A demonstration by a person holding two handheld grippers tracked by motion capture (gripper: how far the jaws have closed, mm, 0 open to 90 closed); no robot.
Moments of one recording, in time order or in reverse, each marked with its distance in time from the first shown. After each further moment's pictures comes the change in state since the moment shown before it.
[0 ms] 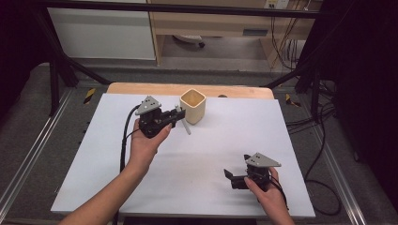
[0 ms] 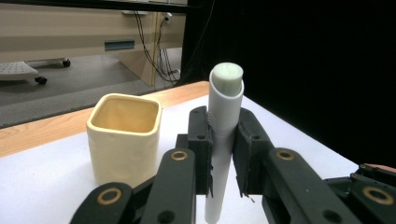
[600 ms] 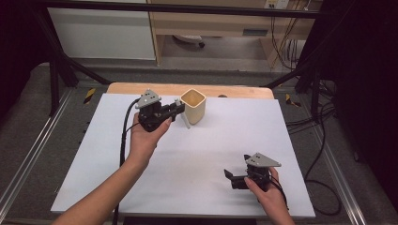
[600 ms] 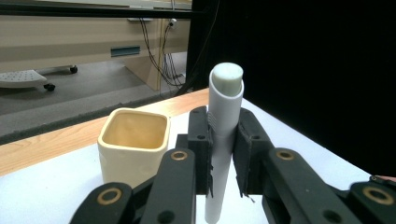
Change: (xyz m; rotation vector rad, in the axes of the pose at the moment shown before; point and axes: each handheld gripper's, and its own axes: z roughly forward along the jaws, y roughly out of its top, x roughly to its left) left arm 0.004 0.015 0.003 -0.010 0.018 0.020; right arm 0.000 0.000 0.000 0.004 0.002 -0.001
